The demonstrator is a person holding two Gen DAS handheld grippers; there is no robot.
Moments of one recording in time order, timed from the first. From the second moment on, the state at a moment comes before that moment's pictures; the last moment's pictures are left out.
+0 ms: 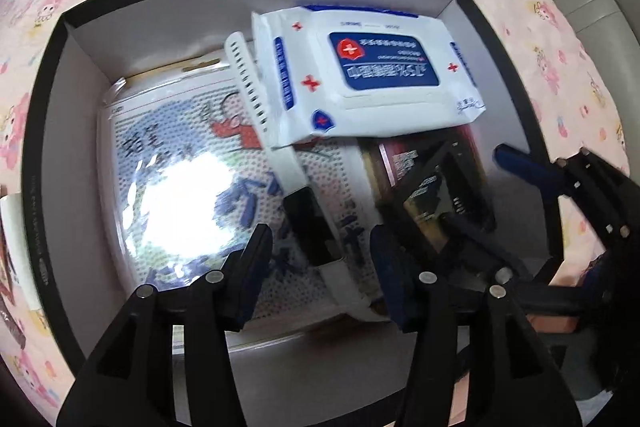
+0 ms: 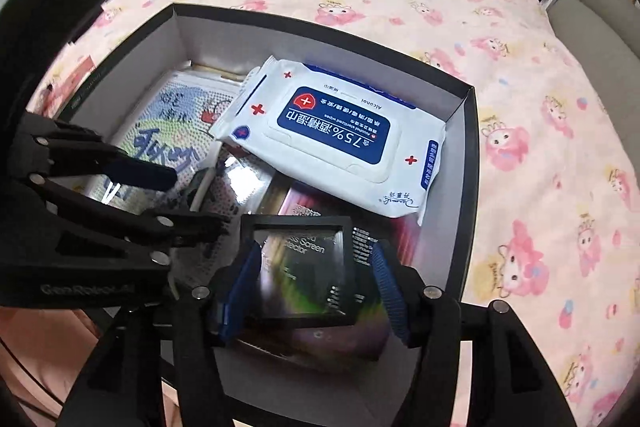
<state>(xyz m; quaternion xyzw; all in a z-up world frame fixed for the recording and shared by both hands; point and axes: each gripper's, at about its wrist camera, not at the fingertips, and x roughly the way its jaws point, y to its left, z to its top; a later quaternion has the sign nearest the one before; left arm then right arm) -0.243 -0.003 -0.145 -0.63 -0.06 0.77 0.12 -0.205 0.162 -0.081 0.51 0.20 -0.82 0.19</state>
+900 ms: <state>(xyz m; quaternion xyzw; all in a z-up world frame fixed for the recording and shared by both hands) -0.226 -0.059 -0.152 -0.61 -0.01 0.79 0.04 -0.199 0.160 -0.094 0.51 0.13 -0.83 0.19</state>
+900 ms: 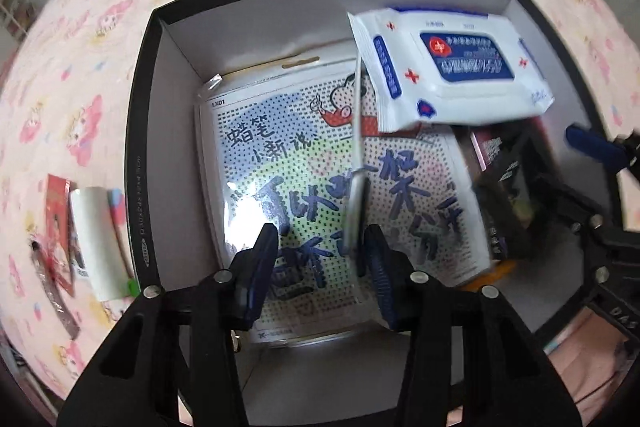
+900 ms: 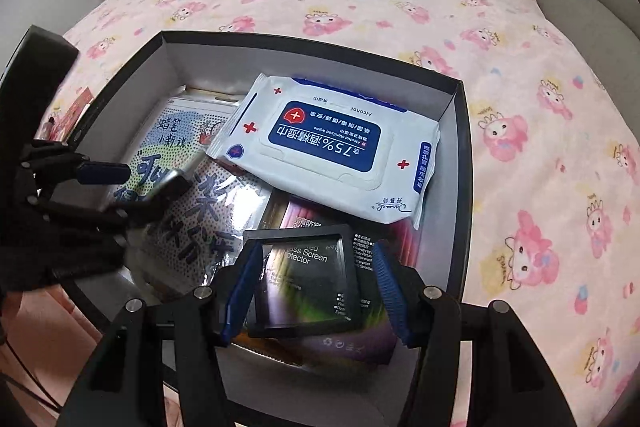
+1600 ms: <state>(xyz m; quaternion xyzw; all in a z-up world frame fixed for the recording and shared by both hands) -0.222 -0.066 -0.119 -0.60 -0.13 0.79 0.07 -0.230 0.123 -0.109 0.53 0.03 -0.81 0.23</state>
